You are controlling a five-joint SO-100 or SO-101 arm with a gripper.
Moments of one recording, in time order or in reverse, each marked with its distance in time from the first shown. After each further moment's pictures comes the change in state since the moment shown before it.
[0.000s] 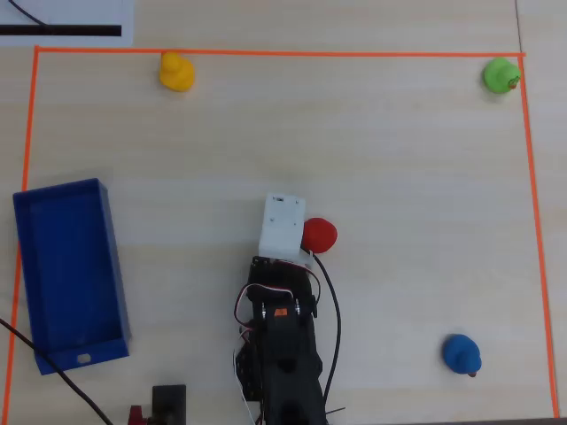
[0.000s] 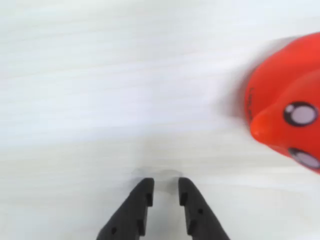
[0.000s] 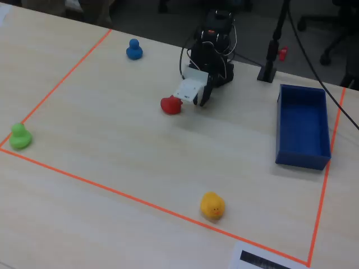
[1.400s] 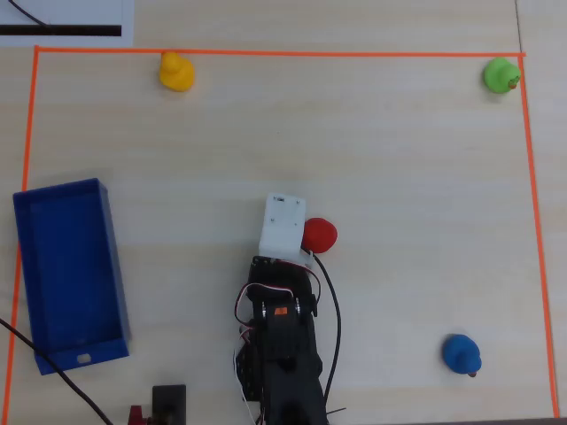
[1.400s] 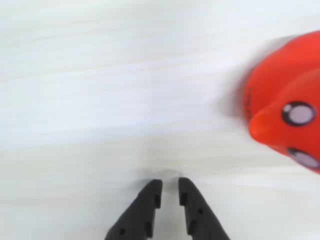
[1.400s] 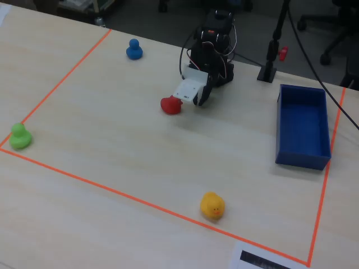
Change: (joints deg) arm -1.2 -2.1 -0.2 -1.1 0.6
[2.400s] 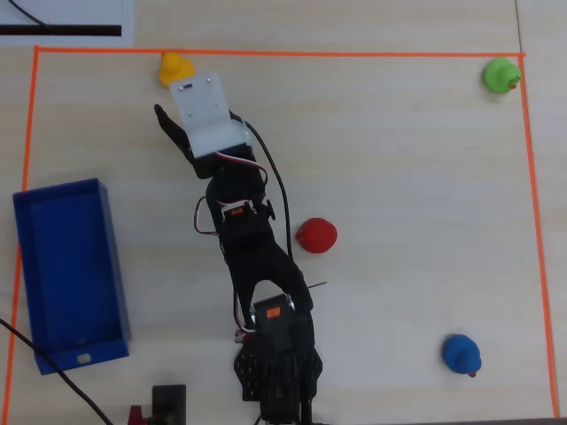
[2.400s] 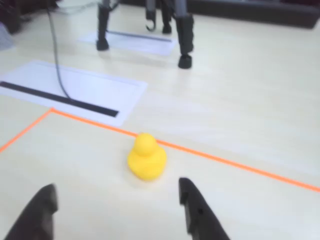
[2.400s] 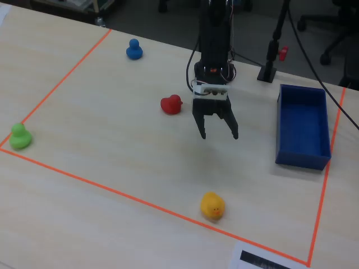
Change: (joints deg) arm -12.8 -93.7 -42.5 -112.1 -16.5
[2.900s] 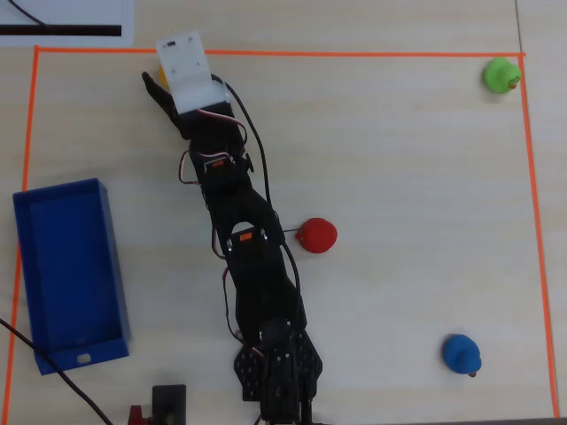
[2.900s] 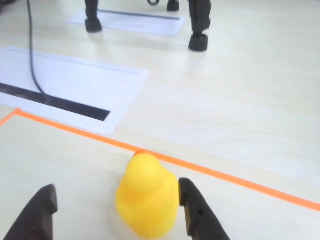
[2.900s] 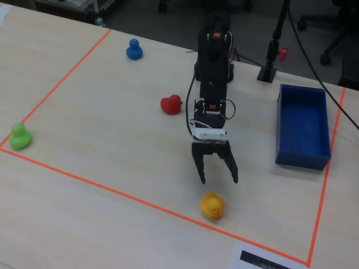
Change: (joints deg) arm -0.5 -36.9 -38.4 6.2 1.7
